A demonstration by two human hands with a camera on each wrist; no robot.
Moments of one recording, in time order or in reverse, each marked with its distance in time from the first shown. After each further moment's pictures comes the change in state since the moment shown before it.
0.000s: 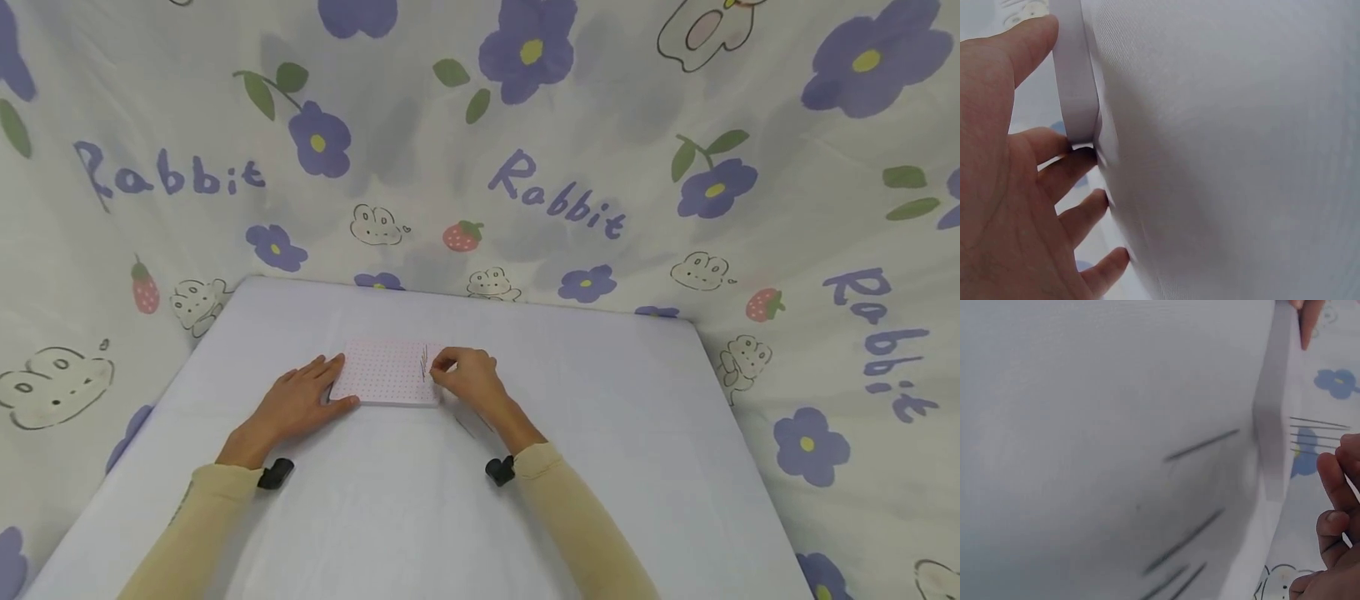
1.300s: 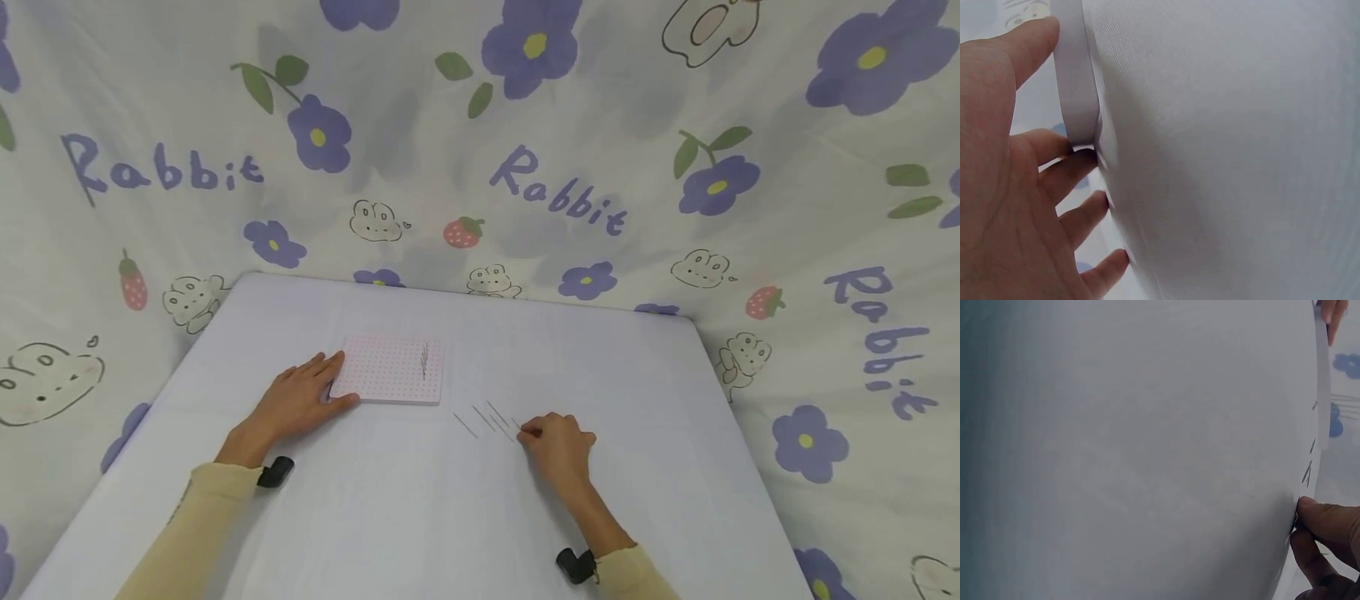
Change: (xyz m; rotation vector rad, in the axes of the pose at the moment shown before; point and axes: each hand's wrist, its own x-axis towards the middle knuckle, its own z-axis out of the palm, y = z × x) left_hand 0.002 -0.003 0.004 -0.005 0.000 0.008; right_hand -0.136 0.069 -0.025 -0.271 0.247 0.272
